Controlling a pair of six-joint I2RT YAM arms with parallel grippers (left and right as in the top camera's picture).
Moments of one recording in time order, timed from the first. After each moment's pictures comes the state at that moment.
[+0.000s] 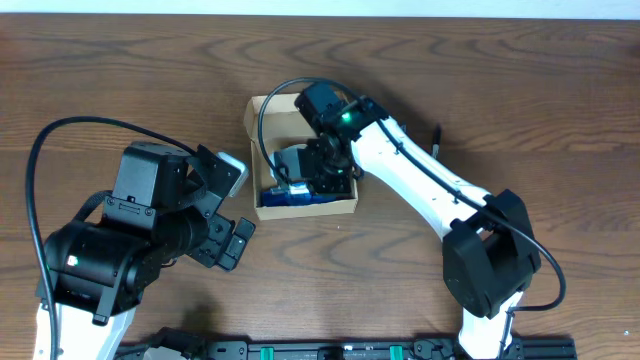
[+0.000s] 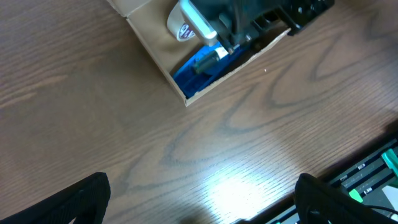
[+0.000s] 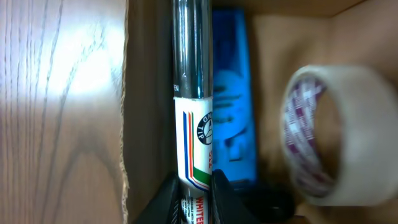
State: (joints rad) left arm -0.31 1.03 1.32 -1.35 0.18 0.20; right arm 0.65 1.99 1.62 -1.06 -0.27 -1.00
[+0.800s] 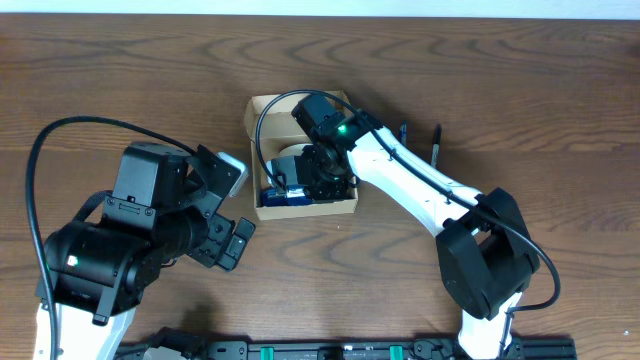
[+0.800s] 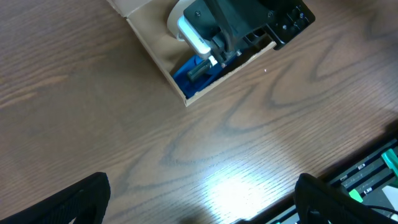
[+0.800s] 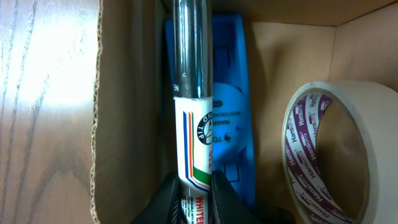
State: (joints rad) left arm -0.31 1.03 1.32 -1.35 0.18 0.20; right arm 0.66 1.99 1.53 -0.93 -0.27 -1.00
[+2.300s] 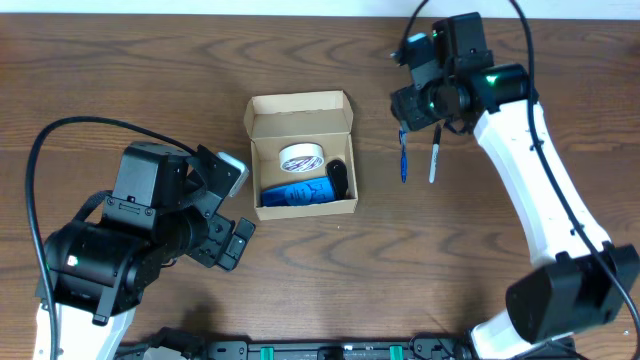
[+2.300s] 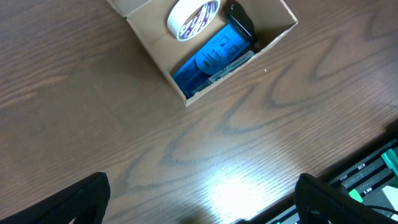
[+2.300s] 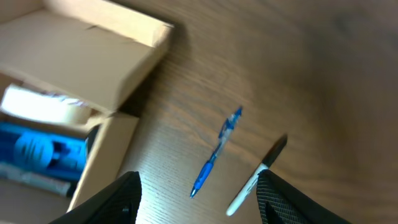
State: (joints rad) left arm -0.31 1.03 1.32 -1.35 0.18 0.20; right arm 0.23 1.75 1.64 -0.96 -0.11 -0.13
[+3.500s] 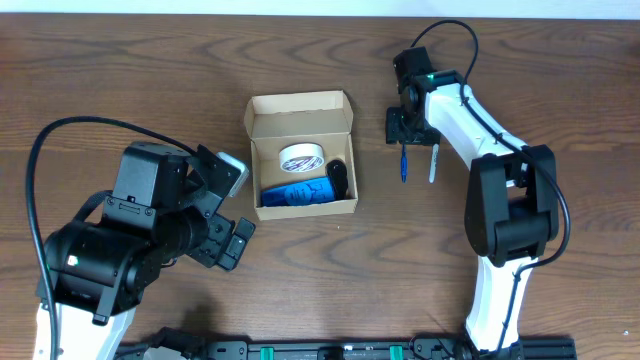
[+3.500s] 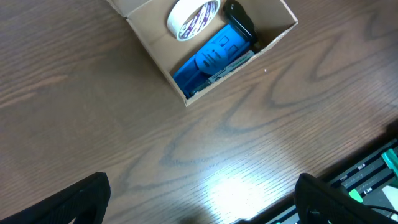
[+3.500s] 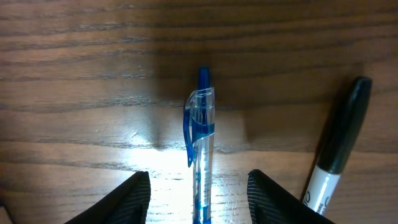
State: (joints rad) left arm -0.31 1.03 1.32 -1.35 0.18 0.20; right arm 0.23 2.16 1.62 -0.87 0.06 0.31
